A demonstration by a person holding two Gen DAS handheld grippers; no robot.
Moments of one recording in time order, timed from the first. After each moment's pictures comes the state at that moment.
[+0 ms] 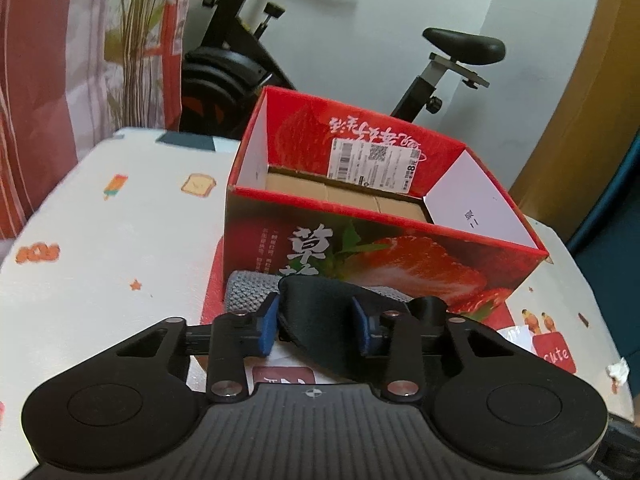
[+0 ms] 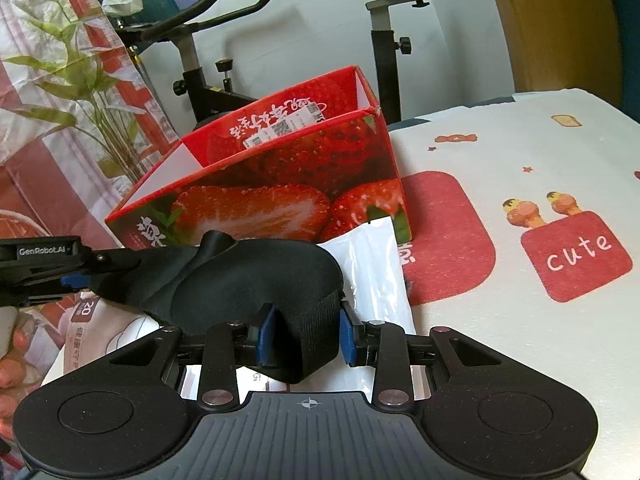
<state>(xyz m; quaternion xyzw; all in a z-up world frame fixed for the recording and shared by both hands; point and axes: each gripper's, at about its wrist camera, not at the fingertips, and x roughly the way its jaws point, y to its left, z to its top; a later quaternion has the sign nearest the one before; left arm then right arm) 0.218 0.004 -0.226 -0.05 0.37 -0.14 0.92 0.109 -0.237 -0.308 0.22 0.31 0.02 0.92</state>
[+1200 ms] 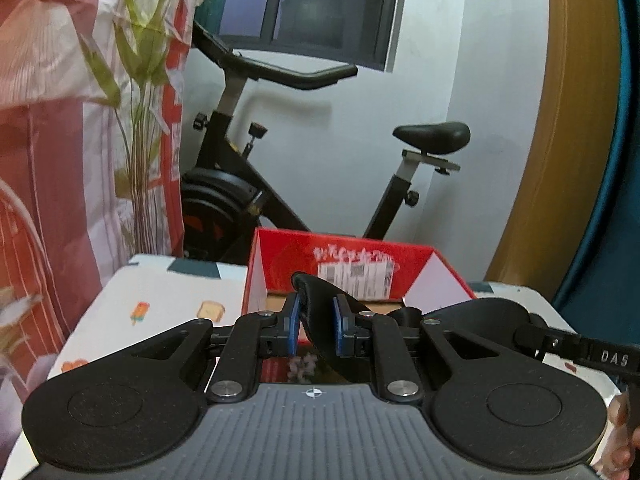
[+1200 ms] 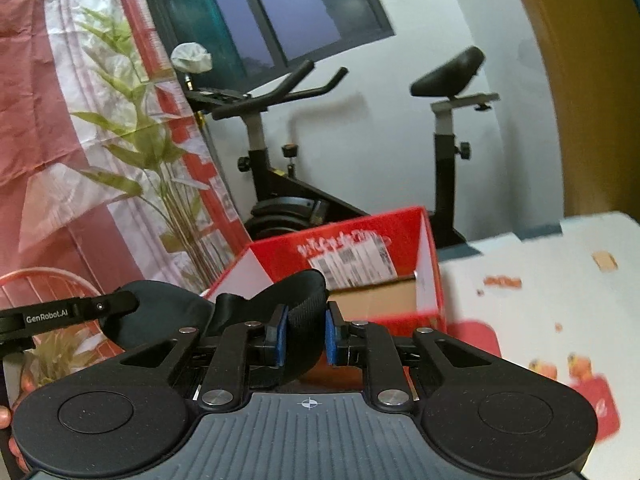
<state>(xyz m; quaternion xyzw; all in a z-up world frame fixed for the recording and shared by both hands) 0.181 0.002 -0.145 -0.03 0.22 -0.14 0.97 0.128 -0.257 -0.193 0.18 0.19 0.09 0.96</state>
